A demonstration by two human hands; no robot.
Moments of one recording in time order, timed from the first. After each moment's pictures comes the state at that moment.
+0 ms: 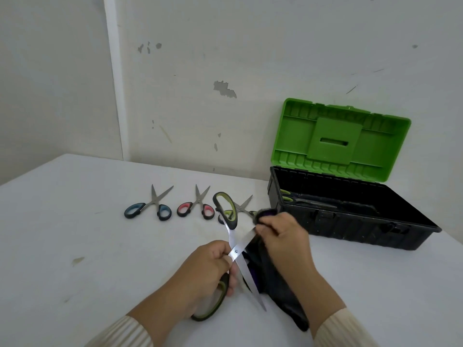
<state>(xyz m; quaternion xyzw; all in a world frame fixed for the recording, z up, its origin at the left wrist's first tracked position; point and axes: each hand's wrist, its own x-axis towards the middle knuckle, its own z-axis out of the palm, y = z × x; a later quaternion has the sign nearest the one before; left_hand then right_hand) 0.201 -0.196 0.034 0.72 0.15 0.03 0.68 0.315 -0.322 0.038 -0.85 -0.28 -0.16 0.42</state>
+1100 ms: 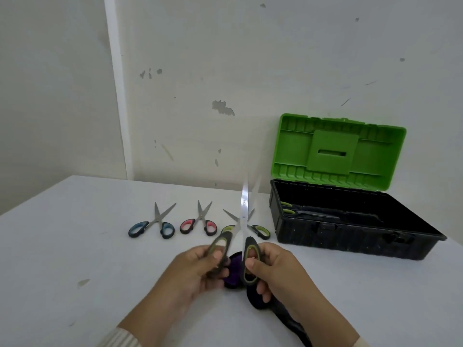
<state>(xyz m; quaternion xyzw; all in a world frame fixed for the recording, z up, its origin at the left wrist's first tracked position) 0.207 -0.165 0.031 0.59 0.19 0.07 0.78 0.277 -0.324 0.056 -0.79 -0.20 0.20 0.55</state>
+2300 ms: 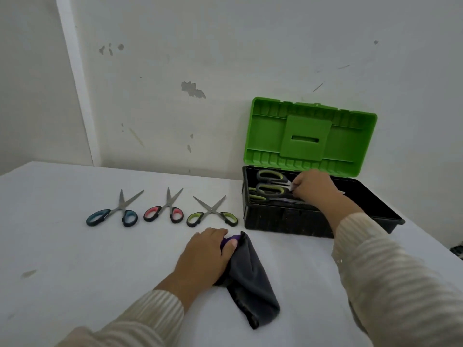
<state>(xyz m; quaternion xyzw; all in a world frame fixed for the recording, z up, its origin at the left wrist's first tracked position) 0.287 -0.230 -0.003 0.95 0.11 0.13 0.24 0.465 -0.404 0.122 -0.97 -0.20 -0.09 0.02</state>
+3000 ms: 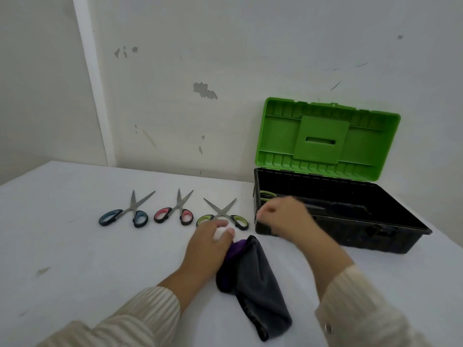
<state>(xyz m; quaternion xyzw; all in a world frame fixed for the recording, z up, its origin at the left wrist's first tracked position) 0.293 -0.218 0.006 0.84 0.17 0.23 0.45 0.382 -0.357 0.095 -0.92 -0.27 0.01 0.28</state>
